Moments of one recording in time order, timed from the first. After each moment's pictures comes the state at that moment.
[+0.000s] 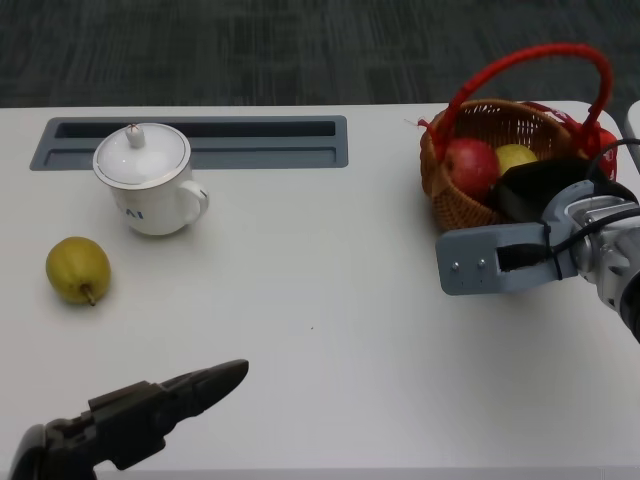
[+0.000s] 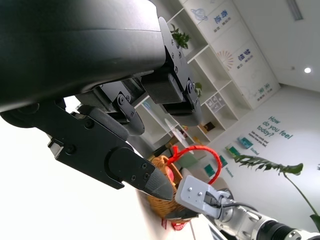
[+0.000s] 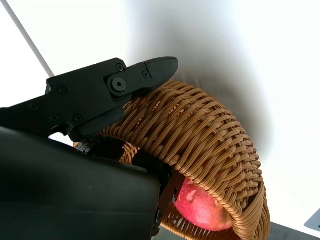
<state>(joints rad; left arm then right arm) 0.55 0.08 0.07 -0.40 0.20 -0.76 -0.04 -1.04 -0.19 0.59 1.42 -0.87 -0.13 -0.09</state>
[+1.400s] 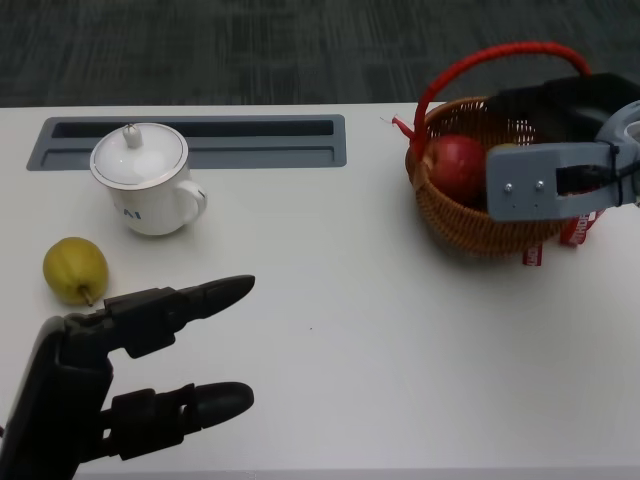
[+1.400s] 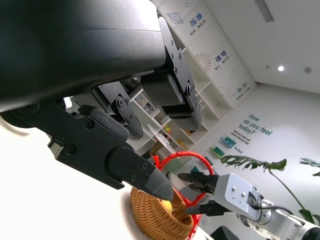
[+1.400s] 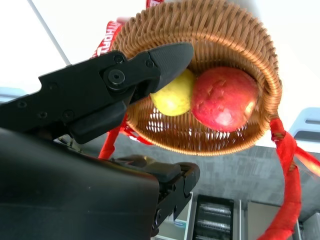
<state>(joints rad) 0.20 0.16 0.07 -0.18 0.18 -0.75 -0.04 -1.16 -0.33 0.51 1.39 -0.78 -0.38 -0.05</state>
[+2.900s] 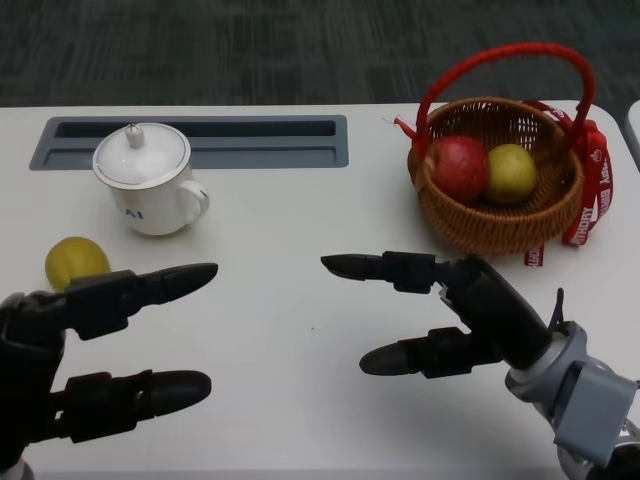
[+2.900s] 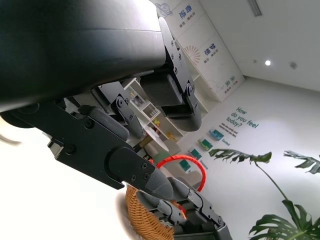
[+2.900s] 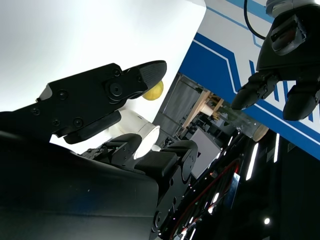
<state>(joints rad) 0.15 0.26 0.11 -0.10 -0.01 -0.80 -0.17 -0.54 -0.03 0.18 1.13 -0.06 -1.30 0.36</state>
